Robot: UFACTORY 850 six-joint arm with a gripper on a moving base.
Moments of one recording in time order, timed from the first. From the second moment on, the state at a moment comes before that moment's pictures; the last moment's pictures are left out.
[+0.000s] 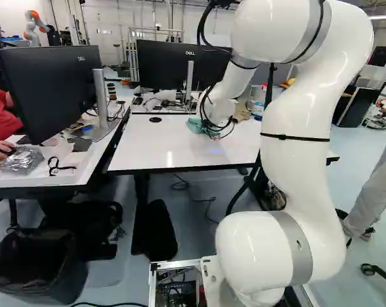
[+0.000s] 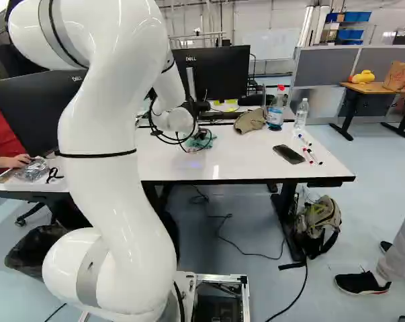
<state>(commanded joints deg) -4.0 -23.5 -54.2 0.0 20.2 0.0</state>
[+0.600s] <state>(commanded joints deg) -8.6 -25.9 -57.3 0.0 20.2 0.0</state>
